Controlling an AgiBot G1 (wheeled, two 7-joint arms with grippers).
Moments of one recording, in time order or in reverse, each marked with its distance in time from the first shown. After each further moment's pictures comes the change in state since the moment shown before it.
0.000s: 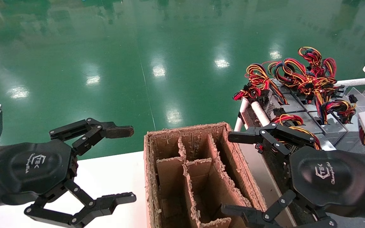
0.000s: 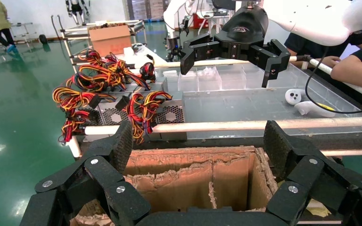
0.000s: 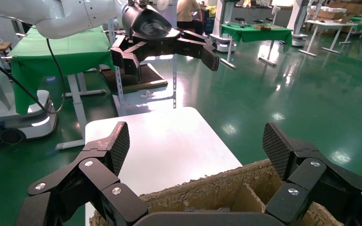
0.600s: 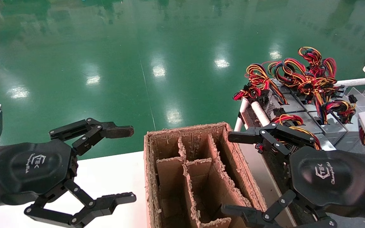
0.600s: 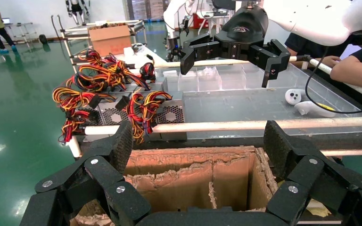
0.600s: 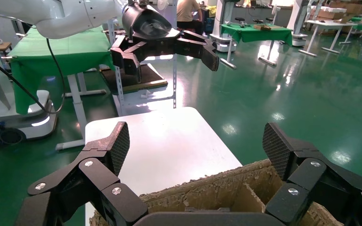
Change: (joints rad) left arm 0.000 0.000 0.000 0.000 0.000 0.000 0.000; right arm 0.000 0.000 0.000 0.000 0.000 0.000 0.000
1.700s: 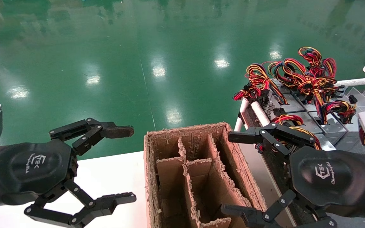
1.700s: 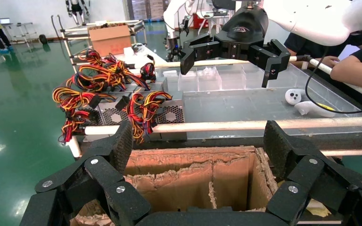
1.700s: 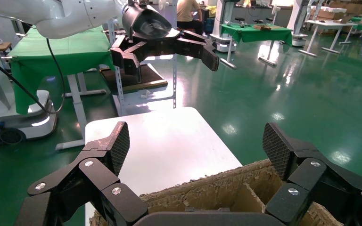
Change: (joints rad) left arm 0.000 0.000 0.000 0.000 0.000 0.000 0.000; right arm 0.000 0.000 0.000 0.000 0.000 0.000 0.000
